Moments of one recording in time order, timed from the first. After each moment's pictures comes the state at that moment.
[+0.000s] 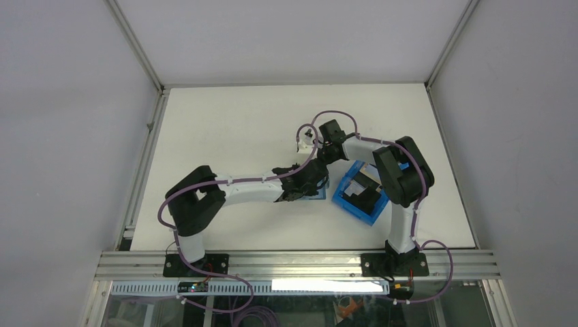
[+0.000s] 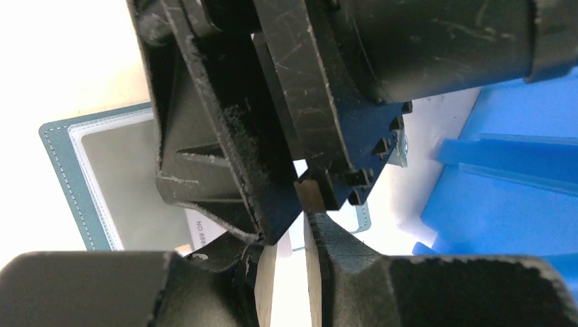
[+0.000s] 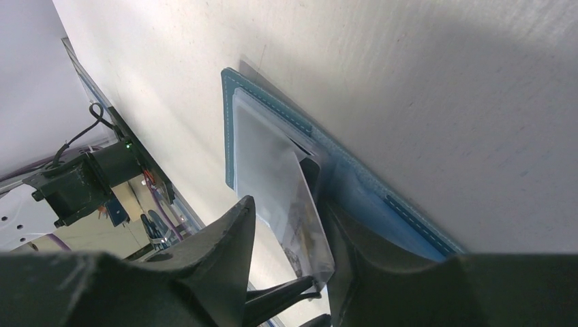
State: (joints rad) left arm -1.07 1.82 1.14 -0.22 -0.42 -0.78; right arm 0.49 1.96 1.16 -0.35 -0.70 0.43
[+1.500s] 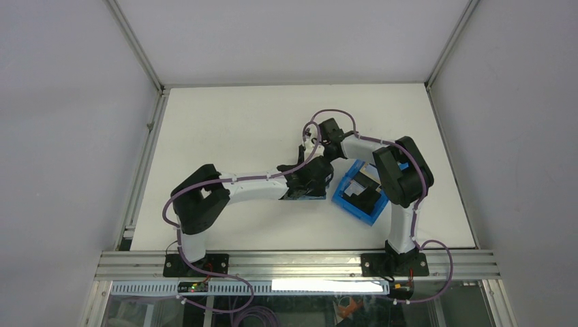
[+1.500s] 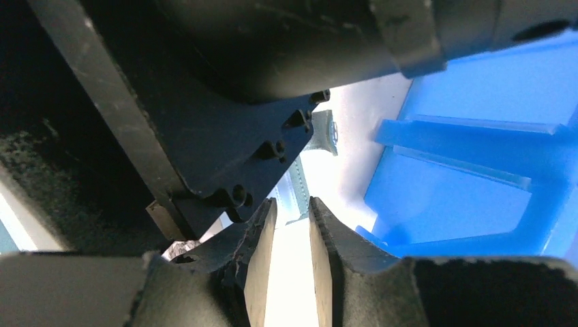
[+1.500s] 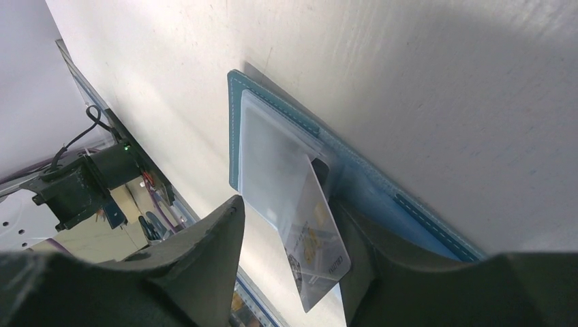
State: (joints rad) left arm -1.06 1.87 1.22 -0.23 -0.28 -0.81; right arm 0.50 1.96 1.19 -0.39 -0.68 0.43
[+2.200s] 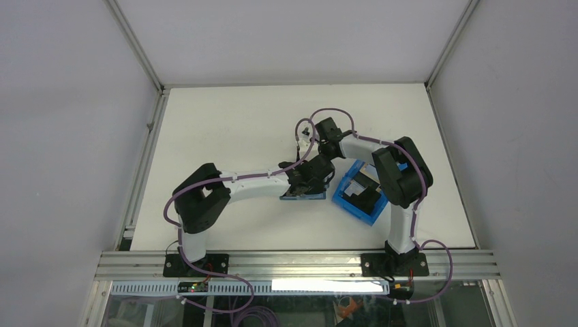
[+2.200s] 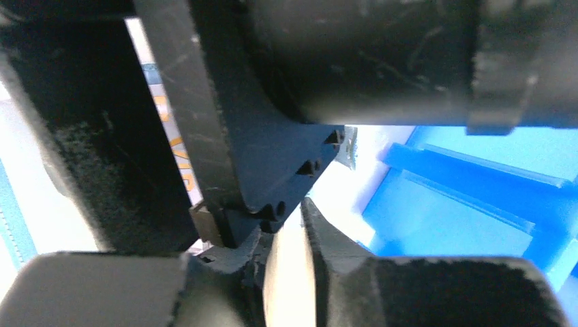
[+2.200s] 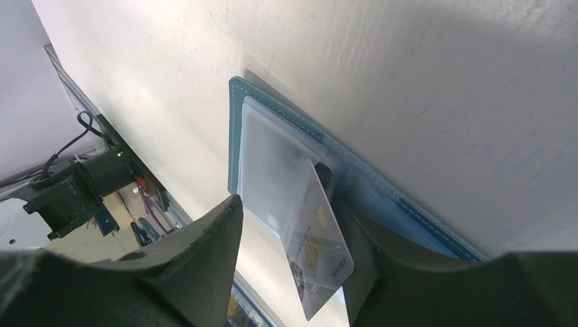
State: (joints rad) left arm -1.05 1.89 1.28 -0.35 -0.34 -0.99; right arm 0.51 1.96 1.21 -0.41 -0.64 0.43
